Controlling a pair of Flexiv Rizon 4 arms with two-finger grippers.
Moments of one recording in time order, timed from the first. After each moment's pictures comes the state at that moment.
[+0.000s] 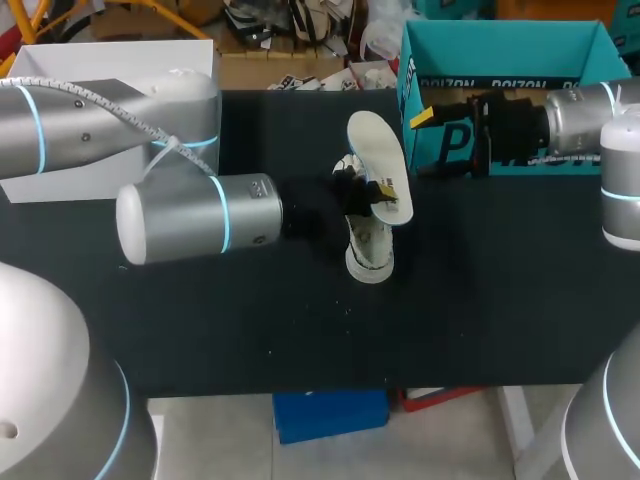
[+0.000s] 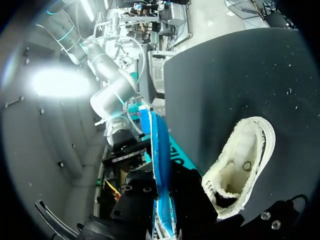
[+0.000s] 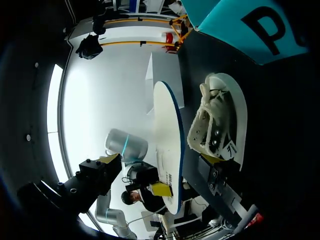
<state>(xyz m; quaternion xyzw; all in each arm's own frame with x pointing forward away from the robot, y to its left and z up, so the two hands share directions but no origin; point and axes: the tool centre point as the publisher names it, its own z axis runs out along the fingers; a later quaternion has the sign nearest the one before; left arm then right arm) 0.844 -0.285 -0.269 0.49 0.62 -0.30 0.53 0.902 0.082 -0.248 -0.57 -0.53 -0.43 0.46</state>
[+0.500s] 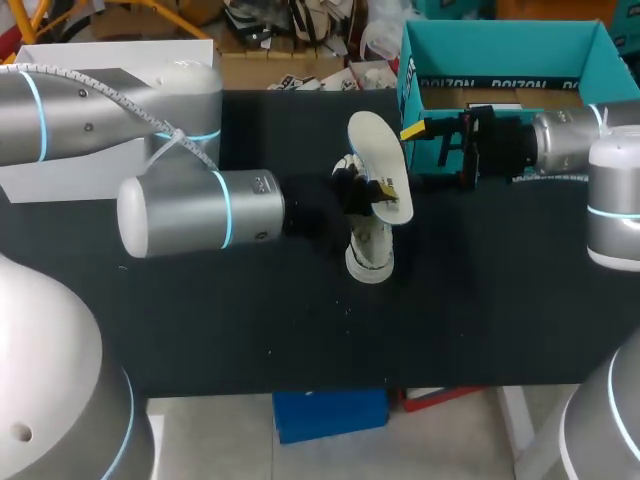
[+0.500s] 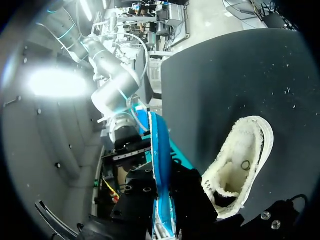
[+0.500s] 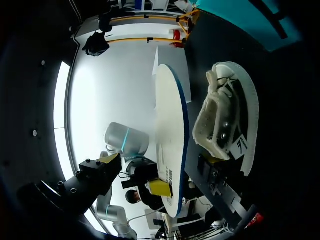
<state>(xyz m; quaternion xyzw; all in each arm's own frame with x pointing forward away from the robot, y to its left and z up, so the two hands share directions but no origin) 0.845 -0.286 -0.270 0.50 0.63 -0.29 0.52 0.883 0.103 -0.256 -0.54 -0.51 -0.45 0.49</state>
